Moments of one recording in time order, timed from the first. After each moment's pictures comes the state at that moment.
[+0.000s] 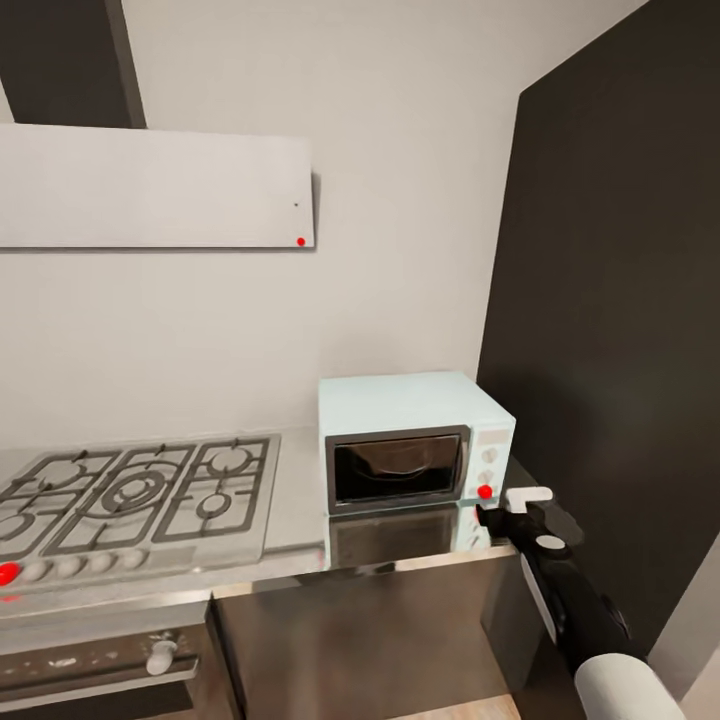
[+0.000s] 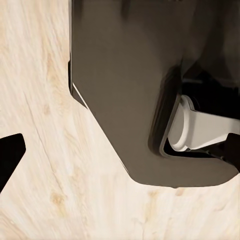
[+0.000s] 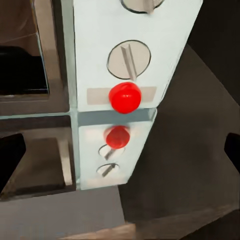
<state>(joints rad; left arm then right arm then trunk) -0.05 0.03 0.11 -0.02 0.01 0.25 -0.09 -0.54 -0.04 -0.15 -0.91 0.20 0.27 0.07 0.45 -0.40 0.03</state>
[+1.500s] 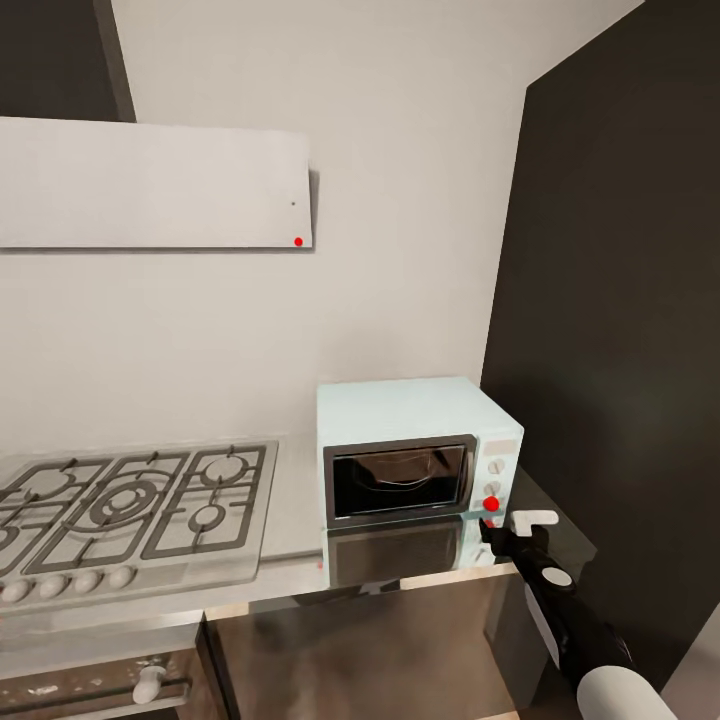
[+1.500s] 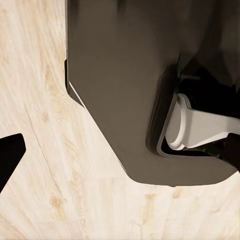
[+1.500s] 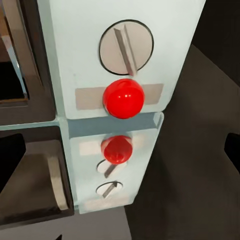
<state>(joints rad) -0.05 0.02 0.10 -0.02 0.01 0.25 -0.09 -0.54 -0.04 -0.22 -0.70 0.20 -0.02 0.07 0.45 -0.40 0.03</state>
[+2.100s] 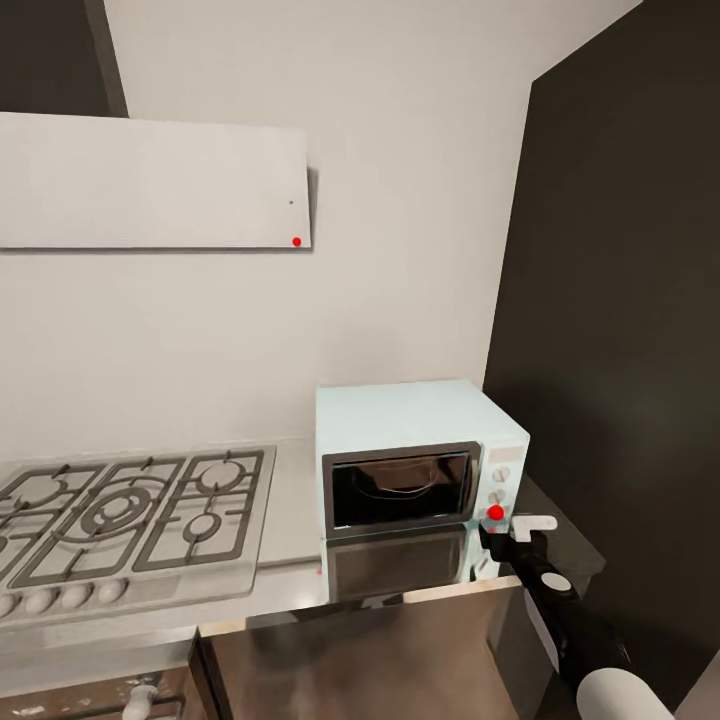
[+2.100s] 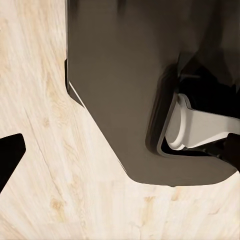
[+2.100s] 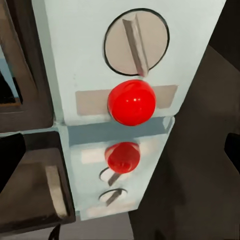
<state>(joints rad) -0.05 0.02 0.10 -0.02 0.01 0.25 -0.09 -0.54 -0.04 -0.22 -0.67 0.20 -0.03 0.07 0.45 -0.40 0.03</state>
